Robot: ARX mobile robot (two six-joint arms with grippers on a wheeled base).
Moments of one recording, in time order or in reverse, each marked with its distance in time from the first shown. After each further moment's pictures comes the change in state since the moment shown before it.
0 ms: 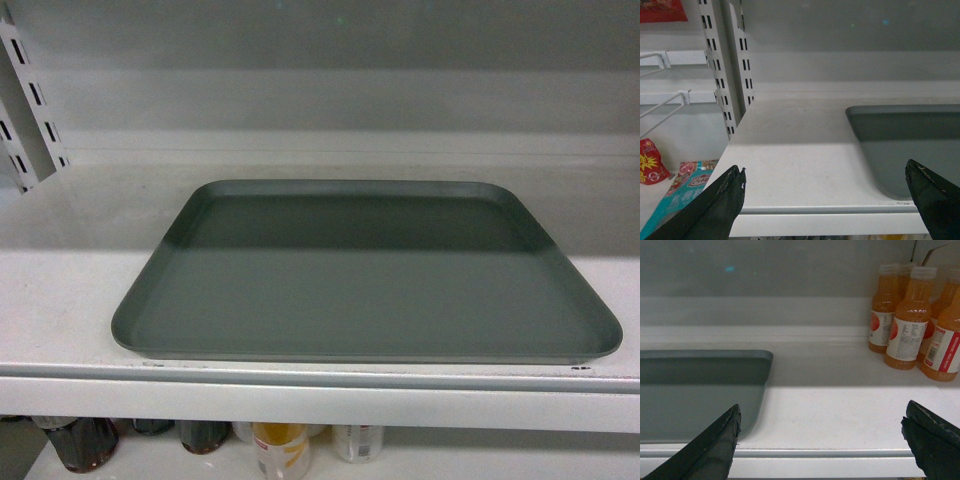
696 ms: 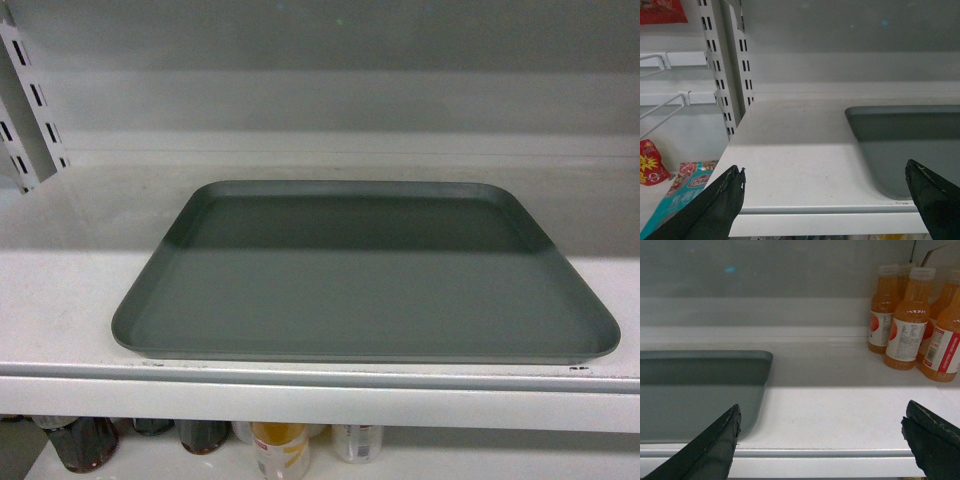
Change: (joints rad) left arm 0.000 0.000 0.000 0.001 0.000 0.000; right arm 0.000 0.000 0.000 0.000 0.000 0.000
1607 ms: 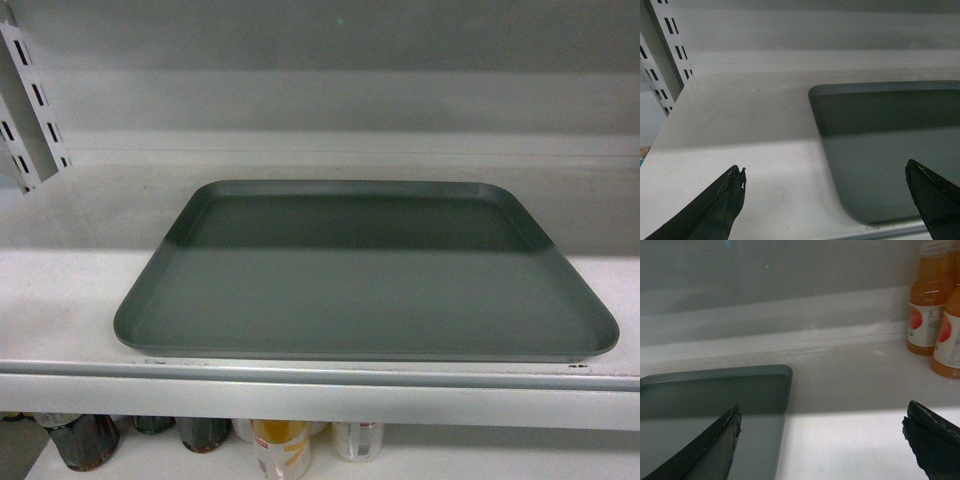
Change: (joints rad) left arm -0.102 0.922 0.259 0.459 0.045 -0.053; right arm -0.019 0.976 0.178 0.742 -0.107 0.132
